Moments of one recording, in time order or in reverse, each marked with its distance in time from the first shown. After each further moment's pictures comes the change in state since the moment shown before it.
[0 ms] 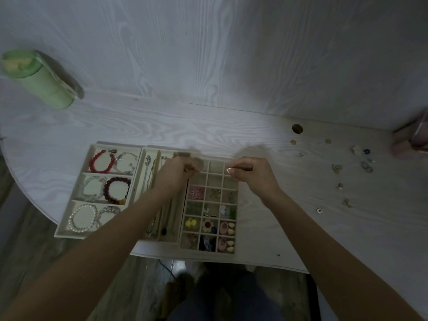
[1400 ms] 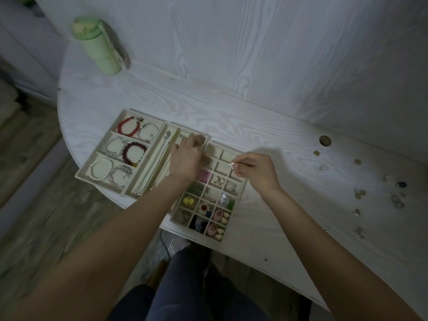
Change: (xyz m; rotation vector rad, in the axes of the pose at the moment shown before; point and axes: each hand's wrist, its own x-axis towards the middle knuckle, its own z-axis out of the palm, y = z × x) left_hand -0.022 0.024 0.027 0.526 0.172 -0.212; right_hand 0.008 0.006 -0.004 0.019 -0.198 0.022
